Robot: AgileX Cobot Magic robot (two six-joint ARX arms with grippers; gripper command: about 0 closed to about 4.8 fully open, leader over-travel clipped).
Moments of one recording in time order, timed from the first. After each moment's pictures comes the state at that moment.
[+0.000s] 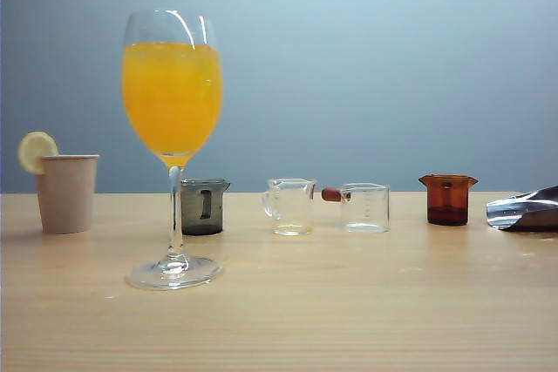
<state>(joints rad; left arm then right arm) -0.36 0.55 0.87 -0.77 0.16 0.05 0.48 0.22 0.28 -0.31 0.20 0.16</state>
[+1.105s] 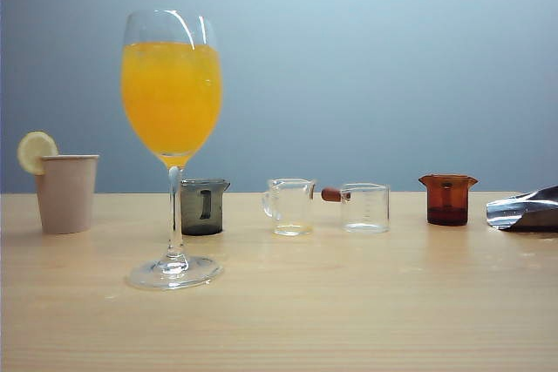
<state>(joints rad) -0.05 -0.01 0.29 -0.37 0.18 0.05 -0.08 0.17 0.02 0.02 -0.02 0.18</state>
